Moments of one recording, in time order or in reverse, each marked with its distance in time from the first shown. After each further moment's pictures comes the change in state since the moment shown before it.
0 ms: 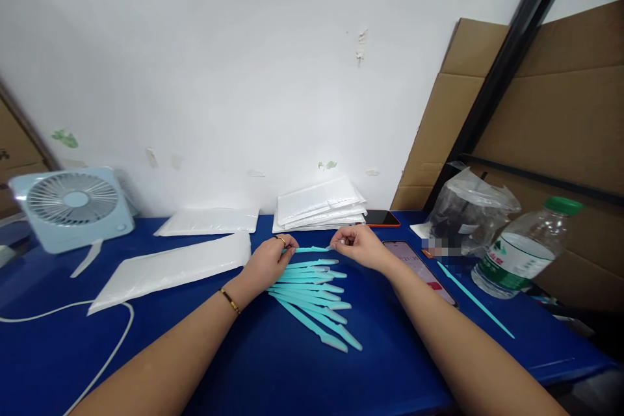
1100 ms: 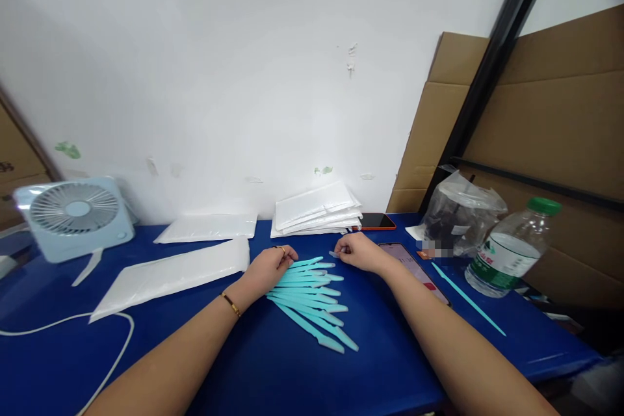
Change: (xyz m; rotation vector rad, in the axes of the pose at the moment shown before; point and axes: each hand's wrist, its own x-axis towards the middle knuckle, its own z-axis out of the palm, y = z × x) left_hand 0.000 -0.010 0.004 0.018 -0.141 -0.046; right_hand 0.001 0.020 -0.008 -0.336 -0.142 -0.004
